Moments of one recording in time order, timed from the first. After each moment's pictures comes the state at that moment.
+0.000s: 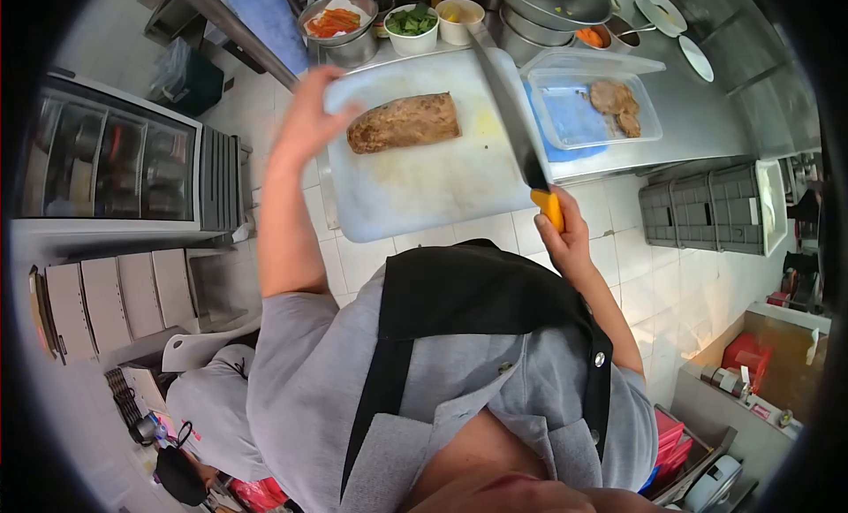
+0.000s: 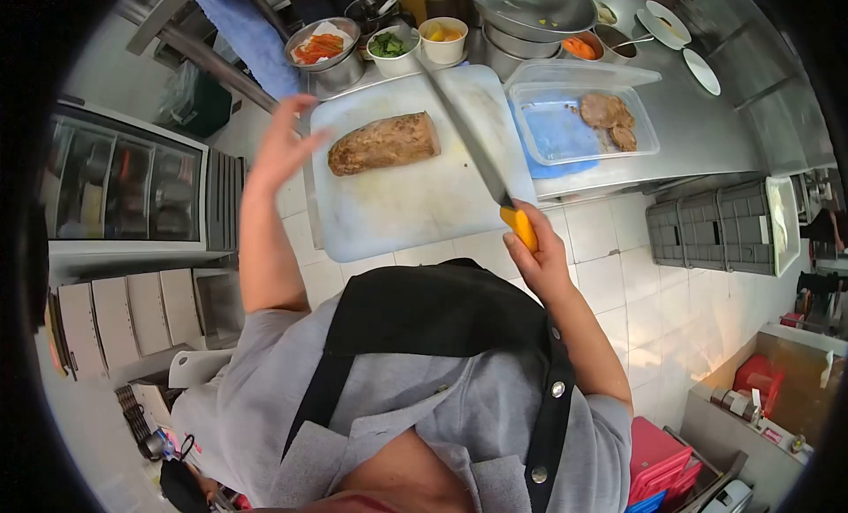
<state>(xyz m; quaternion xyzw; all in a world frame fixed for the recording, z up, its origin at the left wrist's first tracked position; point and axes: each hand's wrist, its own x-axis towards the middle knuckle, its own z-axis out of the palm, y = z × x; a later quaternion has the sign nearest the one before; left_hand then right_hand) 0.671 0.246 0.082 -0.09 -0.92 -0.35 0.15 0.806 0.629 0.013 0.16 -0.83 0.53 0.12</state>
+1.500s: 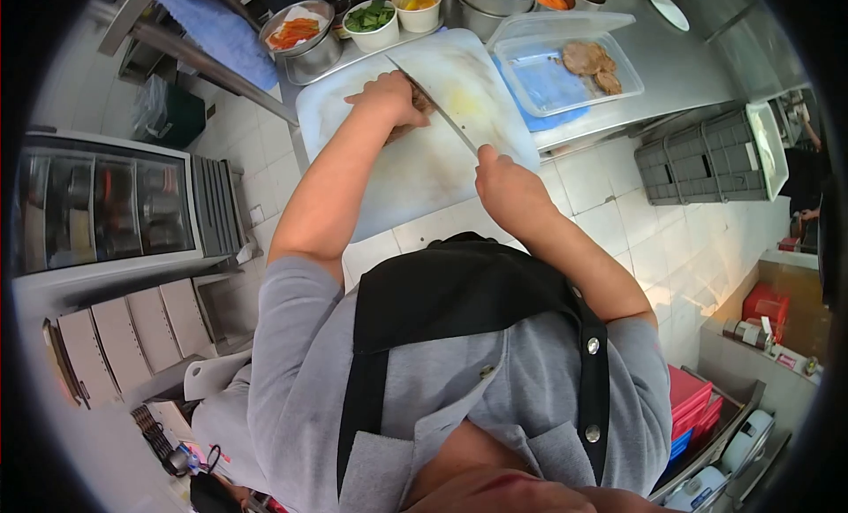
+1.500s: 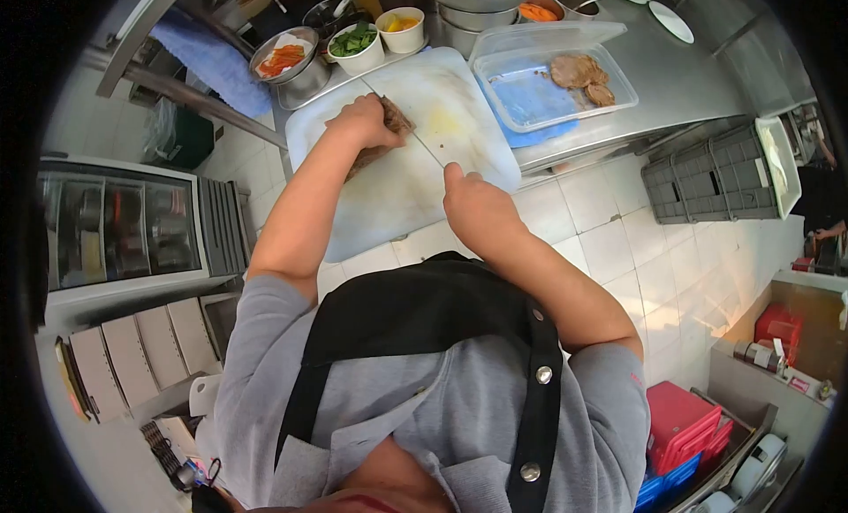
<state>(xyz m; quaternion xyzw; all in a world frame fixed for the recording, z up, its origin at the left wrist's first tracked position) 0.622 0.390 0.057 -0.03 -0.98 -0.01 -0.22 0.781 0.566 0.043 0.11 -0.98 0.15 -0.08</state>
